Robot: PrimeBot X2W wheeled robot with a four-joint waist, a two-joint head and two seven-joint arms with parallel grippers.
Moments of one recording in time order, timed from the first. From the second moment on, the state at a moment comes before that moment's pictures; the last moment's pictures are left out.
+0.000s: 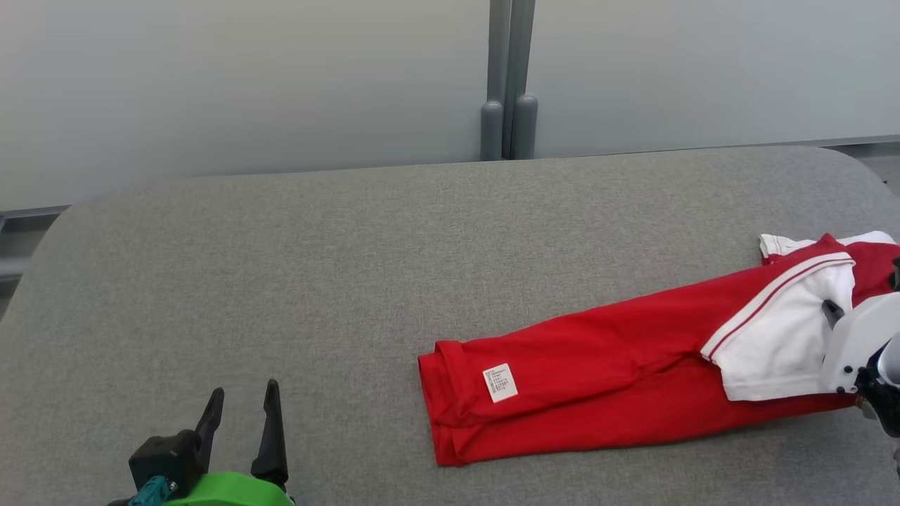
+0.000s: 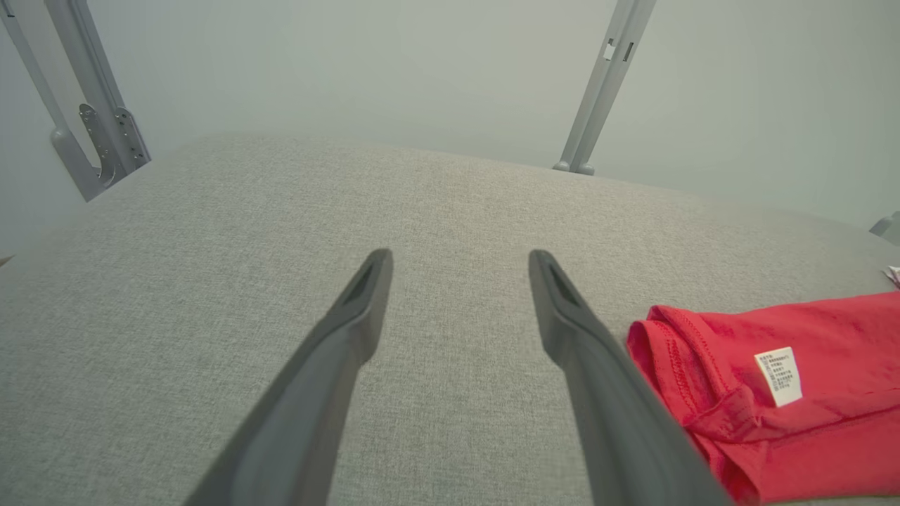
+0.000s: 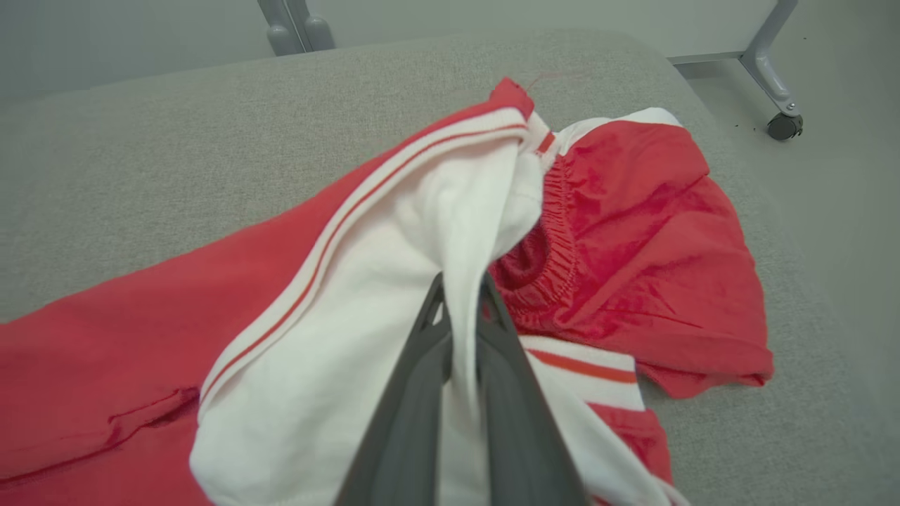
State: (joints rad) left arm 0.00 0.43 -0.54 0.05 -0.74 0.37 -0.23; right arm -0.34 -0.41 -0.05 0.57 0.39 0.13 0.33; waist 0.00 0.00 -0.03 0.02
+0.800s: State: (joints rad) left arm 0.00 0.43 -0.56 0.04 -0.74 0.37 -0.22; right arm -0.13 -0.22 0.13 0.01 0.40 0.13 0.47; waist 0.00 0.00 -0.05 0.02
